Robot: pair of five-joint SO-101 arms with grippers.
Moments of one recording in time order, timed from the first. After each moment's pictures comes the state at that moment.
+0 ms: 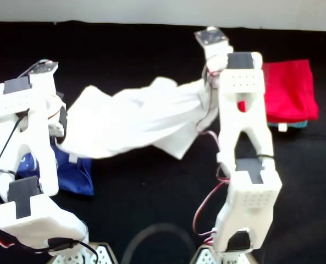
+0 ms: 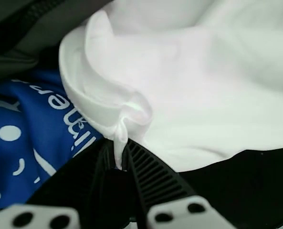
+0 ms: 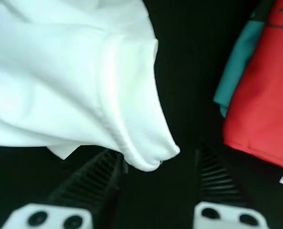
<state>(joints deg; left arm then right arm) -22.6 5.6 5.1 81.6 -11.4 -9.9 23.5 -32.6 94.2 17.8</state>
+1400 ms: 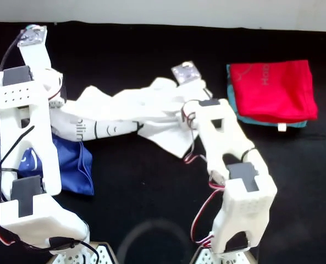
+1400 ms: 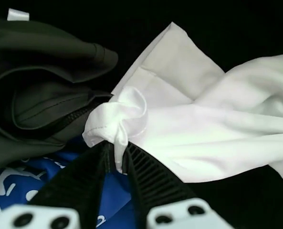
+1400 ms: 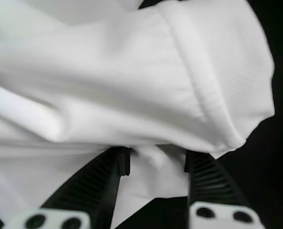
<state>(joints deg) -20.8 5.6 -4.8 69.4 -4.1 -14.7 20.0 11.6 39.8 15.9</state>
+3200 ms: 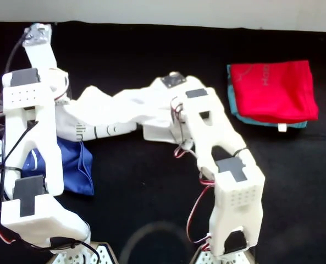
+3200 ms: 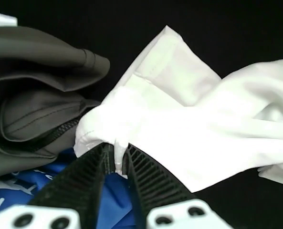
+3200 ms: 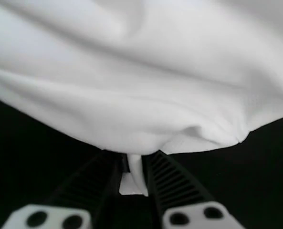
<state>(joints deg) -18.3 5.6 -0.2 65.0 -2.9 -20.2 28.8 -2.8 69.1 14.2</state>
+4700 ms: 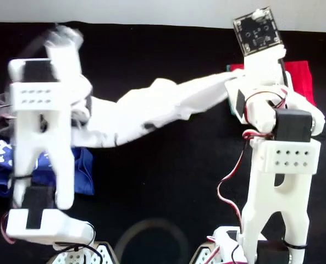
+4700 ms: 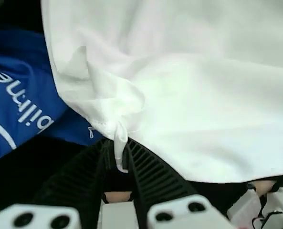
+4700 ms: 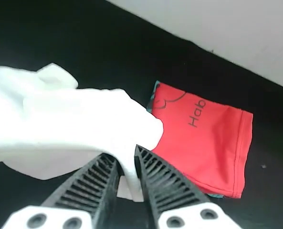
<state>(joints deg) -7.8 1.4 -9.8 100.9 -0.5 -3.8 -25.1 -3.8 75.8 25.9</state>
